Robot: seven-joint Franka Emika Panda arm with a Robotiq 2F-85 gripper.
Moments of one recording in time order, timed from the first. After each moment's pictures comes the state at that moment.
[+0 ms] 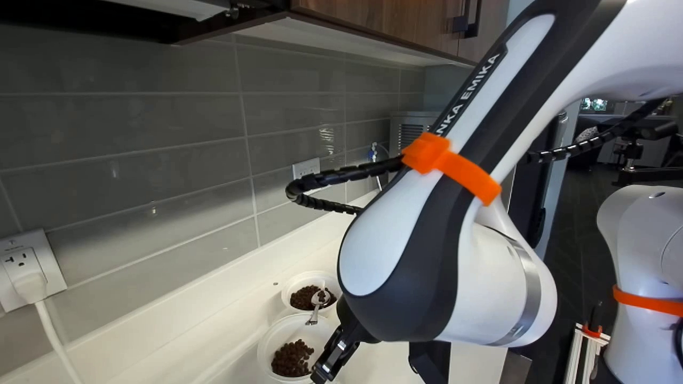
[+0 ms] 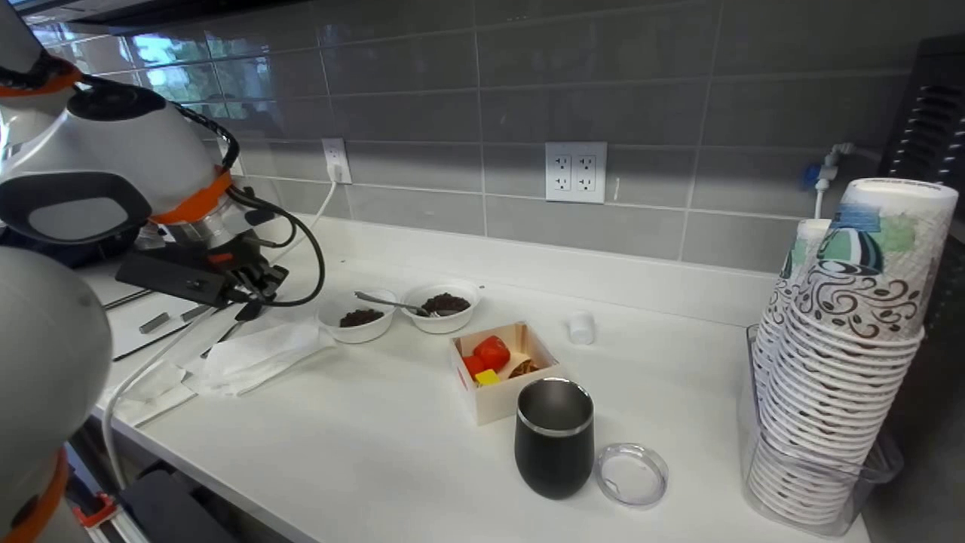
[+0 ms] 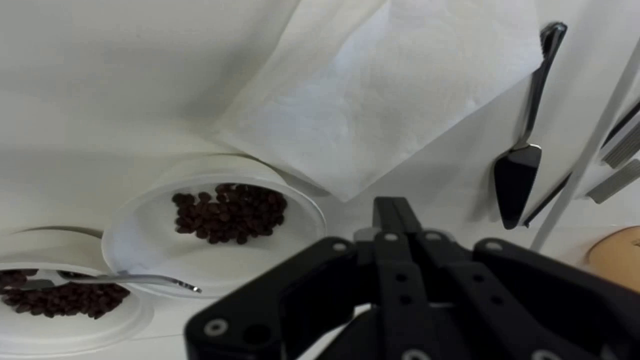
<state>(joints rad) 0.69 -0.10 0.31 -2.74 1.45 3.25 -0.79</state>
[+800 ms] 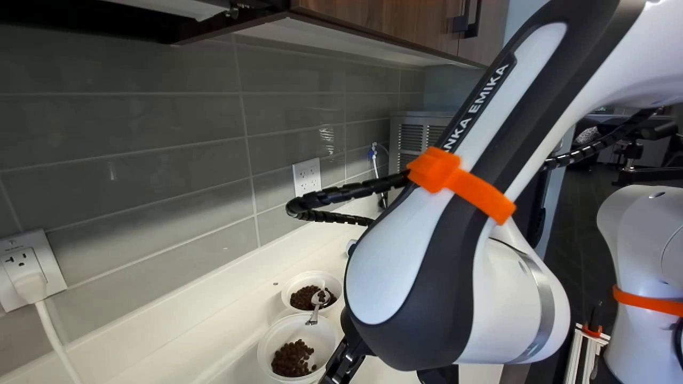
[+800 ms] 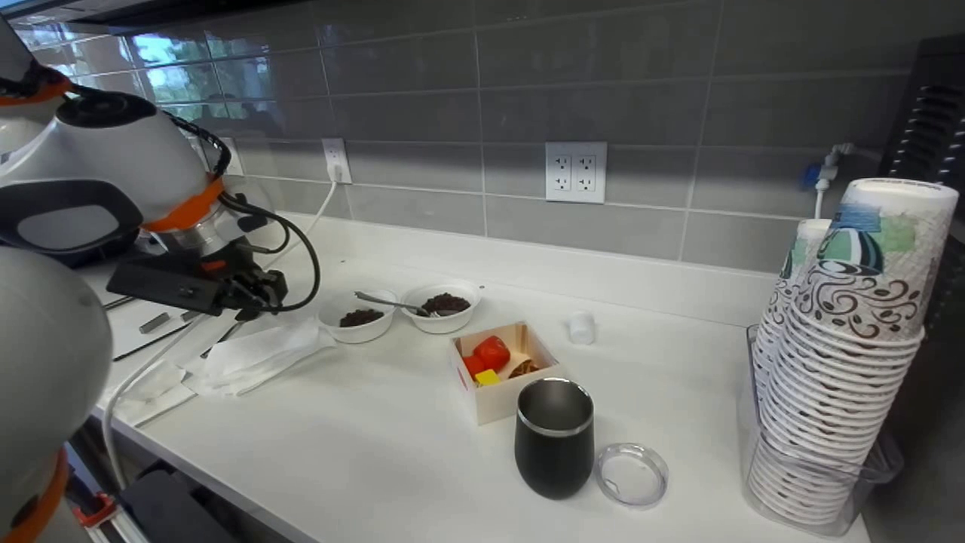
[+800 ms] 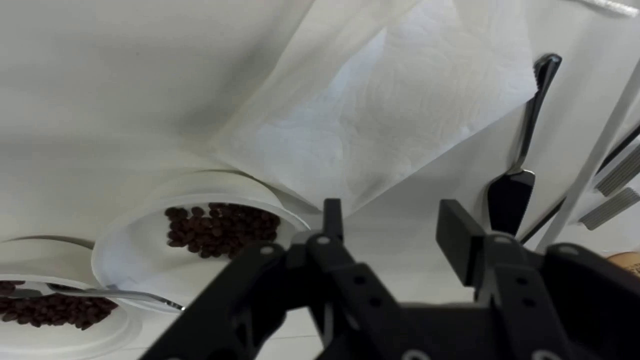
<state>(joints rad) 0.69 -0.08 0.34 -2.75 1.45 3.26 -0.81</state>
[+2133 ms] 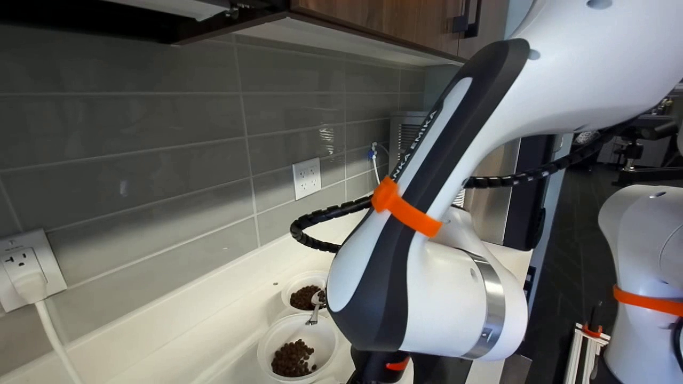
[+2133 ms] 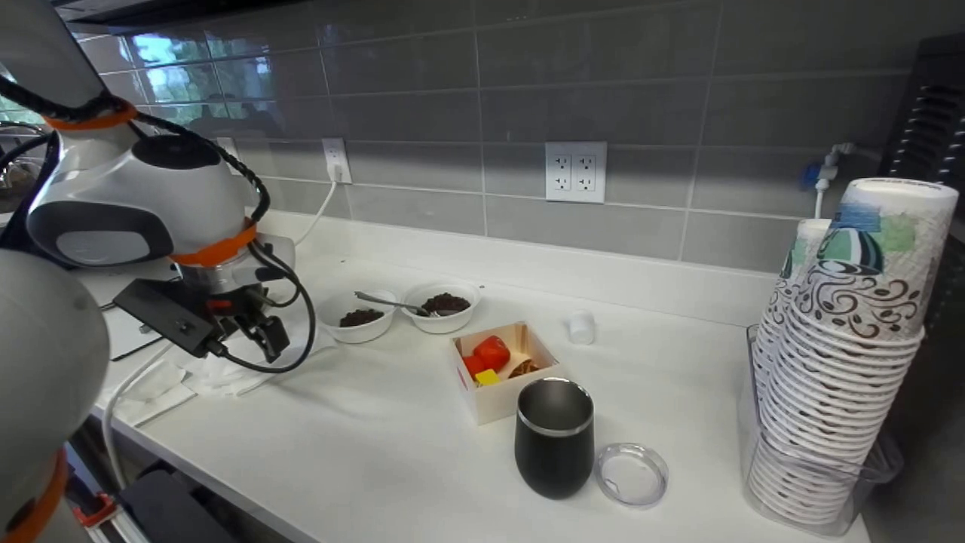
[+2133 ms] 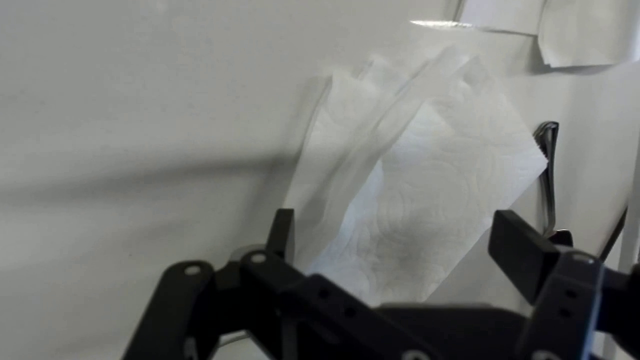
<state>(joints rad) 0.65 0.02 0.28 -2.73 1.54 3.06 -0.72</state>
